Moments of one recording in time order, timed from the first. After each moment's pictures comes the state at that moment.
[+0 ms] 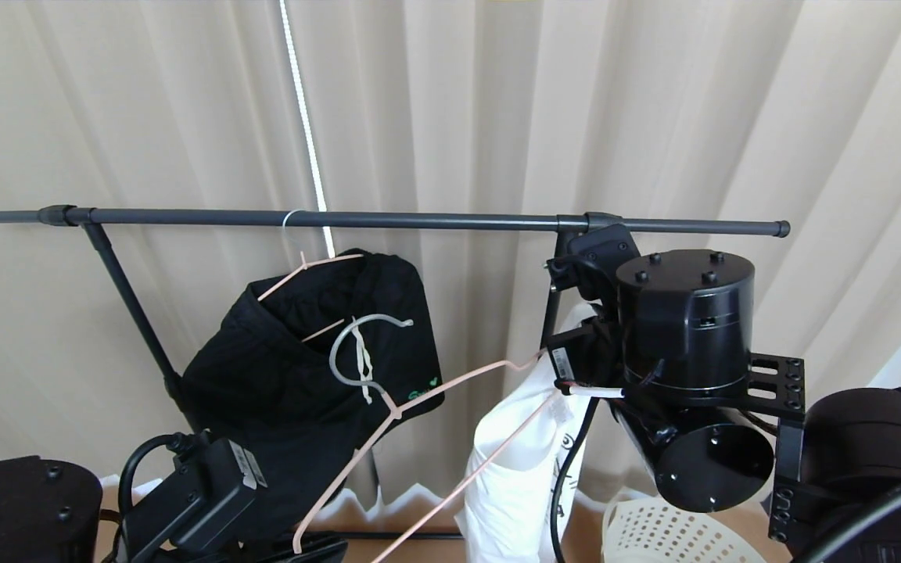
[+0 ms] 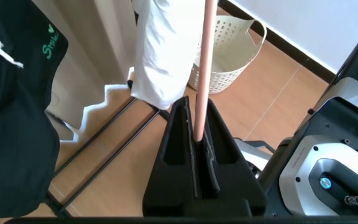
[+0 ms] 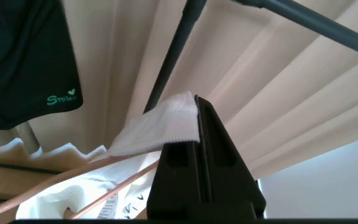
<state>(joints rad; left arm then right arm) -0.72 1.32 -0.22 -0.59 -0.14 0.05 0.88 1.77 -0.93 -0.51 -0.92 -0.05</state>
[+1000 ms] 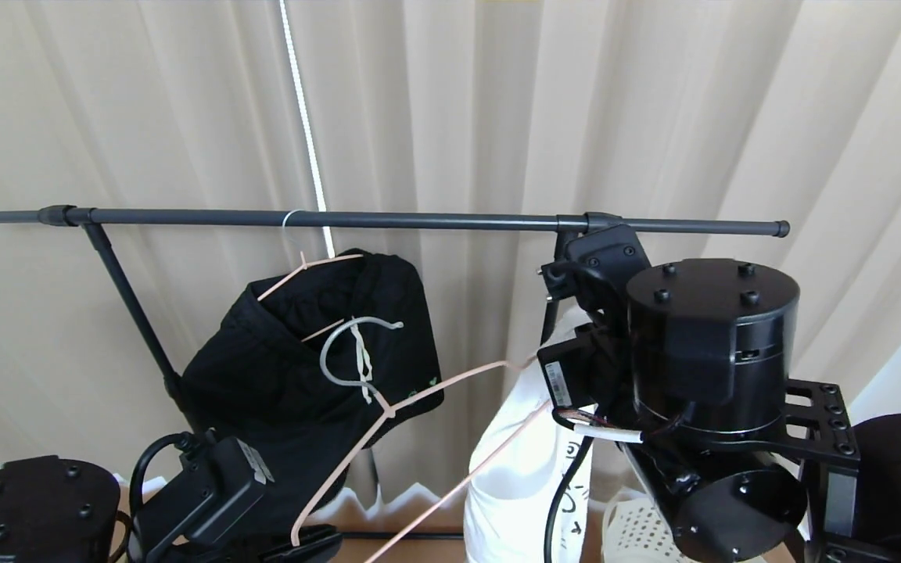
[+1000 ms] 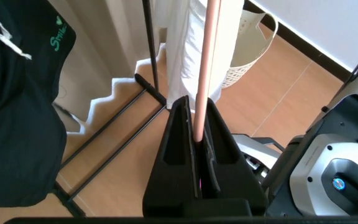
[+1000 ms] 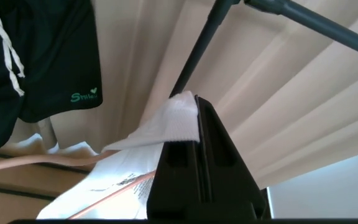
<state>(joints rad) -0.72 1.34 -0.22 -0.59 -0.06 0.06 0.97 1.73 -0.92 -0.51 -0.97 -0.04</state>
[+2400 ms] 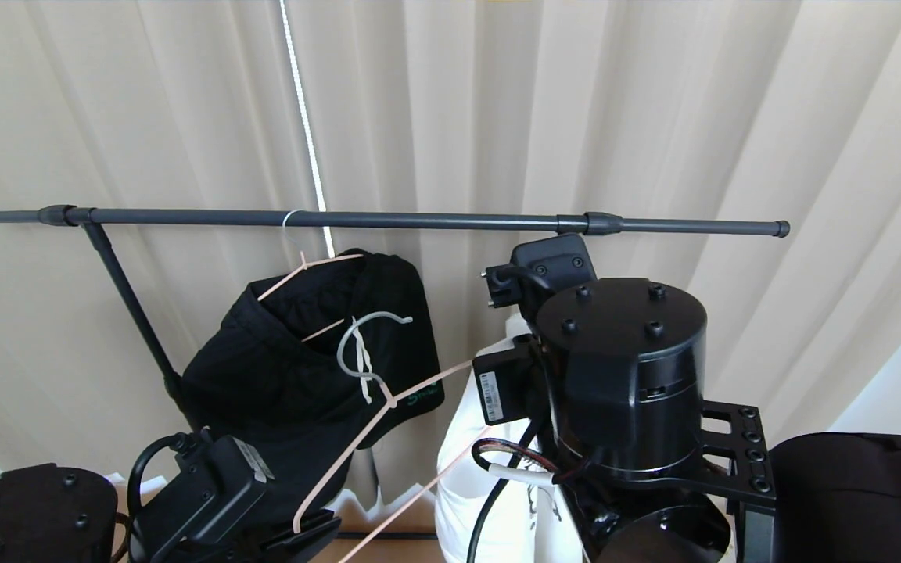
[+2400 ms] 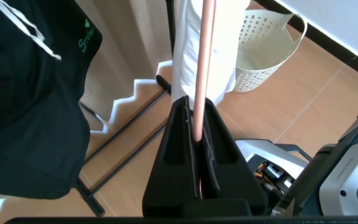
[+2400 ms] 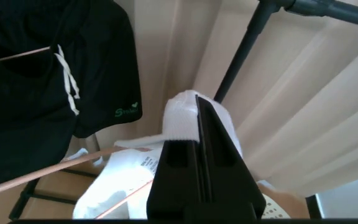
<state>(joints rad) -0.73 1.37 -0.17 -0.73 0.00 0.09 1.07 1.83 -1.02 -0.51 -0.96 0.12</state>
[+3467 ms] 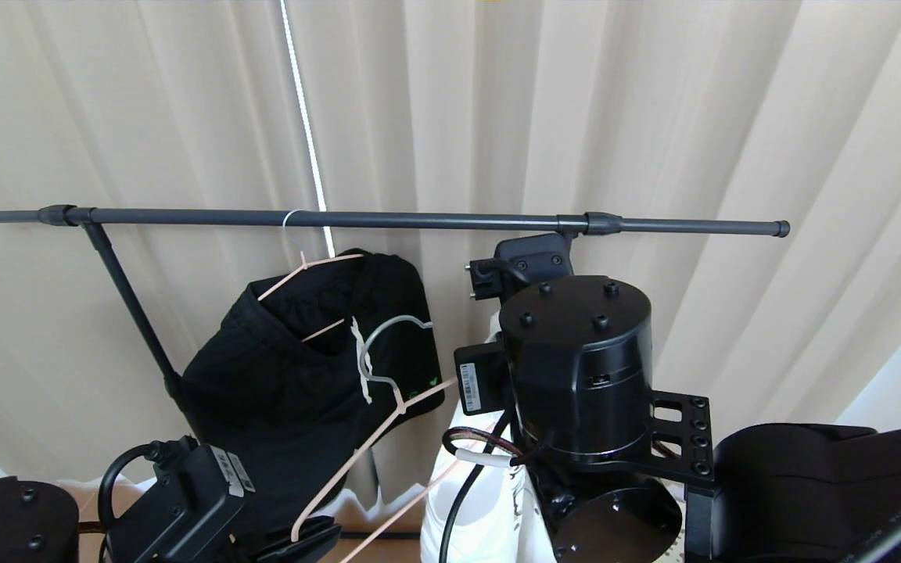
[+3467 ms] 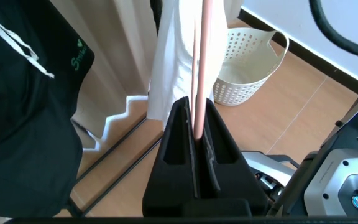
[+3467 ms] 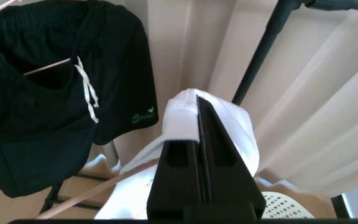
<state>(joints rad) -0.75 1.32 -0.15 -0.75 -0.03 0.09 1.06 1.88 -1.08 -0.52 -0.96 0.16</state>
